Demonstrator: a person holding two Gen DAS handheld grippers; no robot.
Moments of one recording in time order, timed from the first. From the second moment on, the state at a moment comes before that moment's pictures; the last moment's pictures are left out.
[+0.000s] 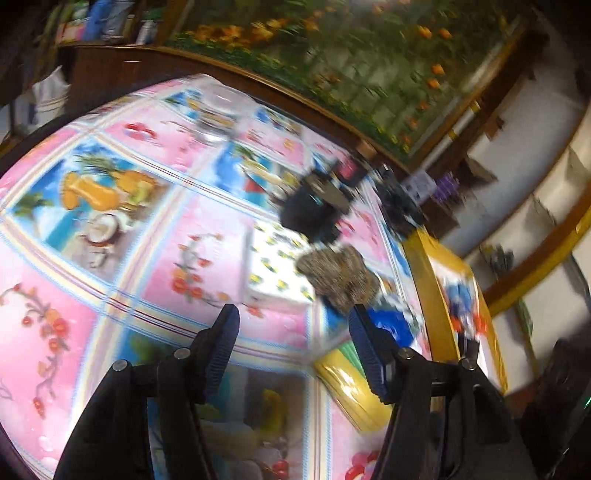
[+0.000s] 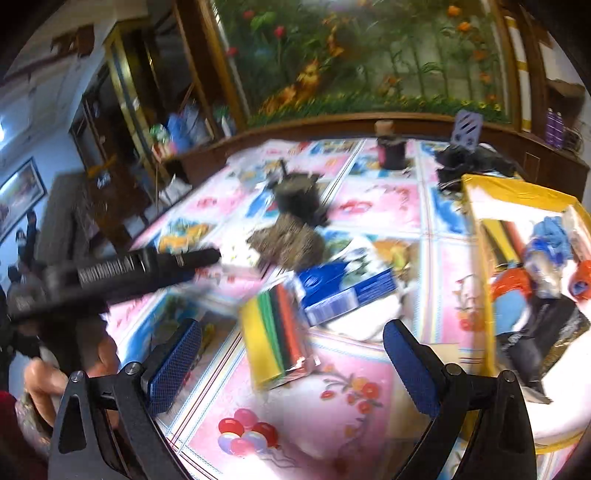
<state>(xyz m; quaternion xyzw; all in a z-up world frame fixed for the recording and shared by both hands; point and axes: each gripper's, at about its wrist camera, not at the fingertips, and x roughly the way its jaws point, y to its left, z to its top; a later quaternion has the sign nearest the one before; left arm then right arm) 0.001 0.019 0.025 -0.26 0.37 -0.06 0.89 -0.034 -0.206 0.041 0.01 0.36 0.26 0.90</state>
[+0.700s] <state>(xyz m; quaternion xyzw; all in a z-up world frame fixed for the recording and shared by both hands) -0.002 0.044 0.023 -0.28 0.36 -0.05 0.89 -0.011 -0.233 0.031 -0.03 0.43 0.14 0.89</state>
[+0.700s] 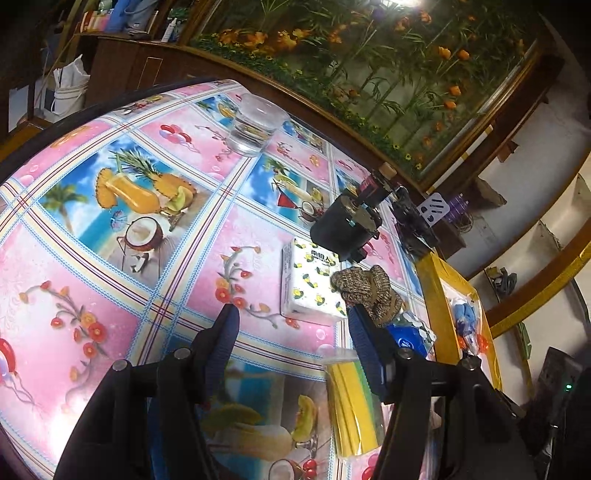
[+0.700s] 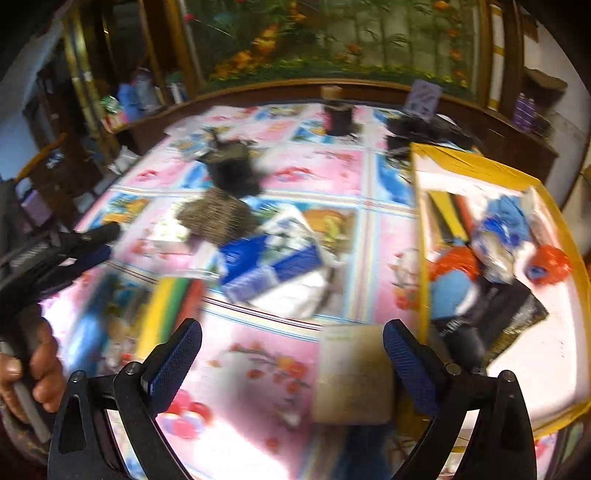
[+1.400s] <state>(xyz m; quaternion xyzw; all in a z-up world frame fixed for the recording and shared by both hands) 0.001 0.017 0.021 -0.23 0.39 -0.10 0.89 -0.039 -0.235 0.021 -0.03 0.44 0.19 0.88</state>
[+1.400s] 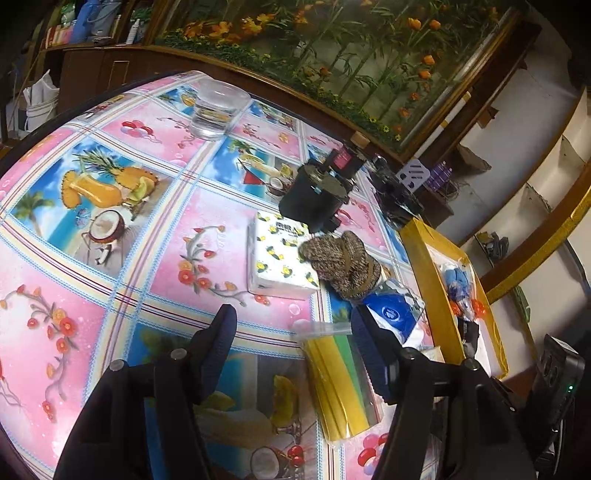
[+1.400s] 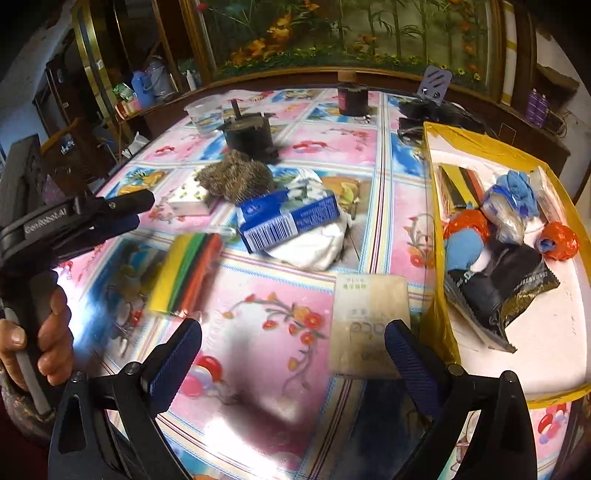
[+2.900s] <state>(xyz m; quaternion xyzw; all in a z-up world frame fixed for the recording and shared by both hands) 0.001 0.002 0.014 -0.21 0.41 -0.12 0.88 -0.035 -0.228 0.028 -0.08 0.47 0.26 0.84</state>
